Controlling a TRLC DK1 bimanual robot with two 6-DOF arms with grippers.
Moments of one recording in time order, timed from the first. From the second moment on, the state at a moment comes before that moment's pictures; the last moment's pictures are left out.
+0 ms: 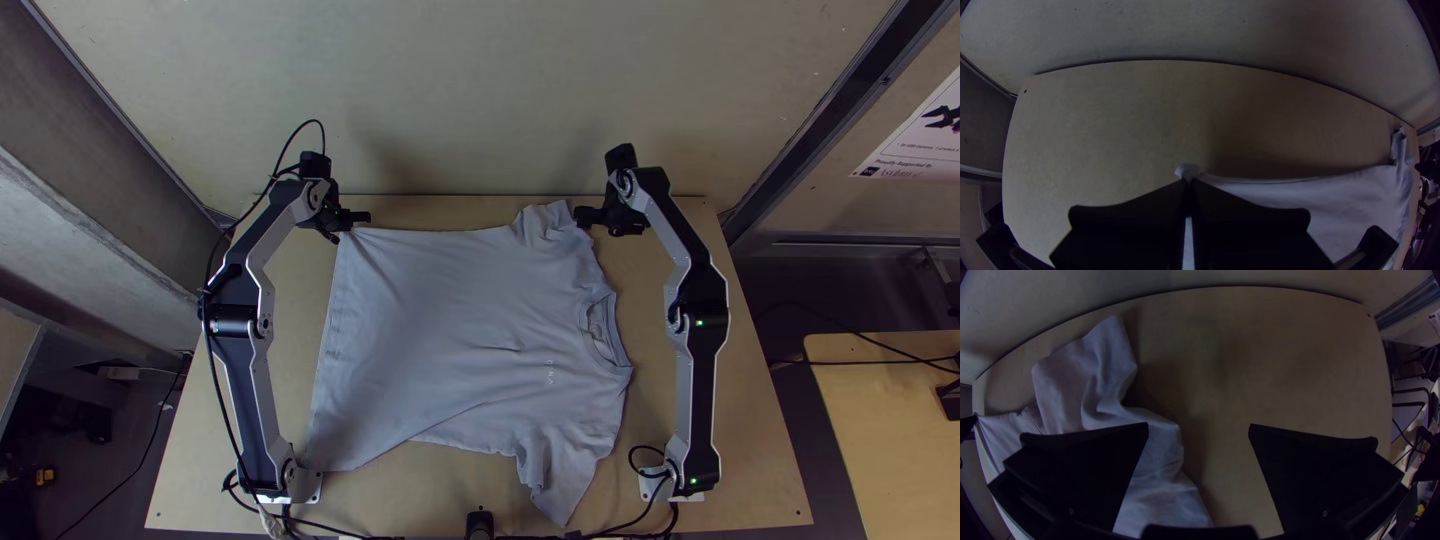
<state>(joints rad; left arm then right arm) -0.02 2.21 2.01 -0.77 -0.07 -0.09 0.18 2.39 2.25 -1.05 0.06 0.26</state>
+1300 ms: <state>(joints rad) -0.02 2.21 2.10 -0.78 -0.07 -0.09 0.24 2.51 2.33 -0.82 0.04 0.27</state>
